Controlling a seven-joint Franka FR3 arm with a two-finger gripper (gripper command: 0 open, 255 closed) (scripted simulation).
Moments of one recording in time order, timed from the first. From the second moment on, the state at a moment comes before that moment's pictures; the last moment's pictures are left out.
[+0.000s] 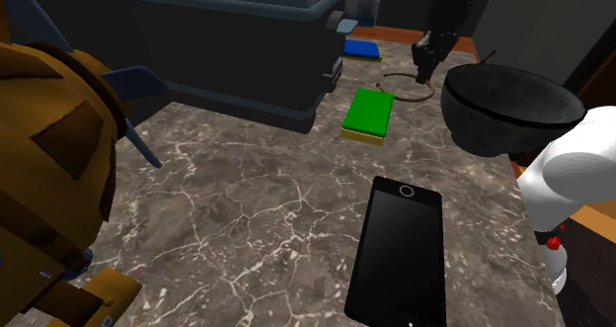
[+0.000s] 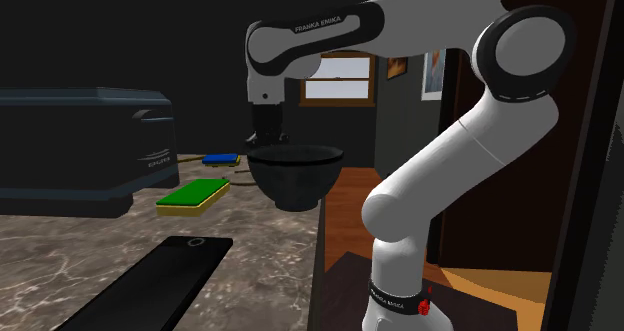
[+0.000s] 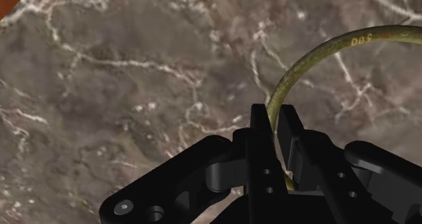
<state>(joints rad) 0.01 -0.75 0.17 -2.47 0.12 1.71 0.19</state>
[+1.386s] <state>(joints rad) 0.00 -0.68 0.15 -2.14 0.10 1.45 0.20</state>
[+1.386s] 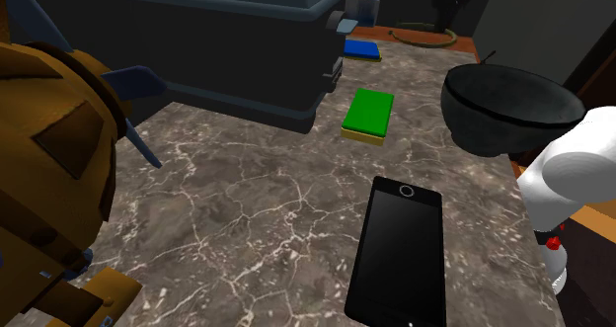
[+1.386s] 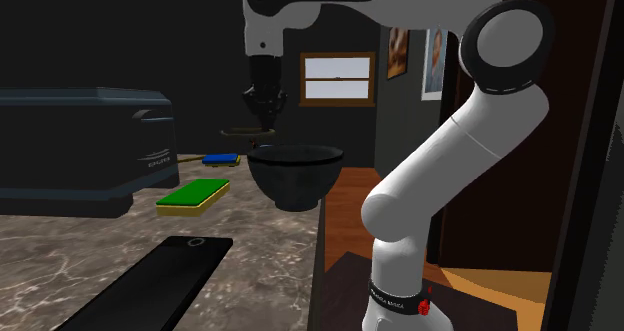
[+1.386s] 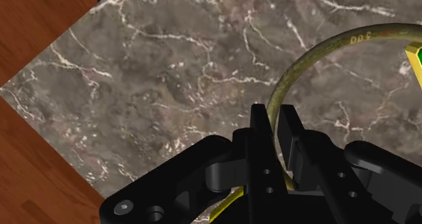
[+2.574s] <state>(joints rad) 0.03 -0.88 0.19 -2.09 0.16 1.22 0.28</state>
